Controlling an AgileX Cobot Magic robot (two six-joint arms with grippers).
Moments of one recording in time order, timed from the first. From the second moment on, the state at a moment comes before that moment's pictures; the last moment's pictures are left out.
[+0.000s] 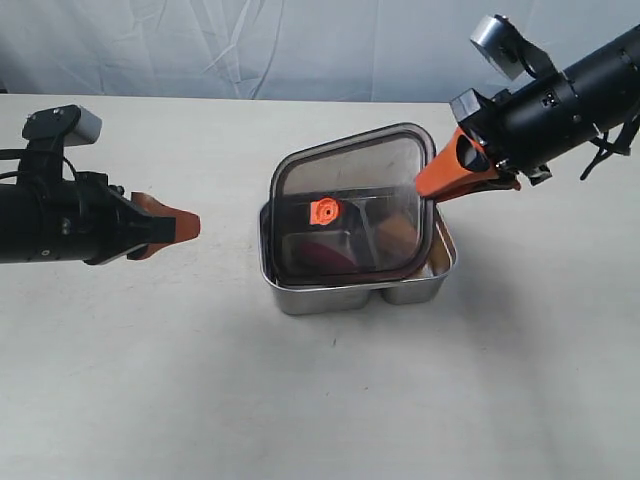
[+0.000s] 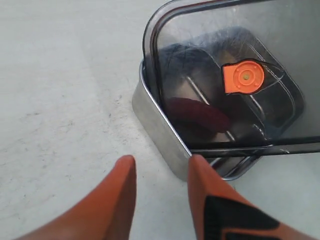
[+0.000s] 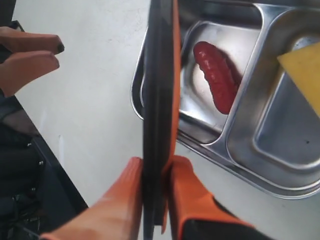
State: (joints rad) left arm -0.18 1.46 -0.56 -1.73 0.56 1.60; right arm 0.19 1.75 -1.20 0.94 1.22 -0.73
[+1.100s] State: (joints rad) left arm -0.15 1.56 -0.61 -1.73 0.83 1.54; right arm 0.11 1.46 -1.17 0.94 1.22 -0.66
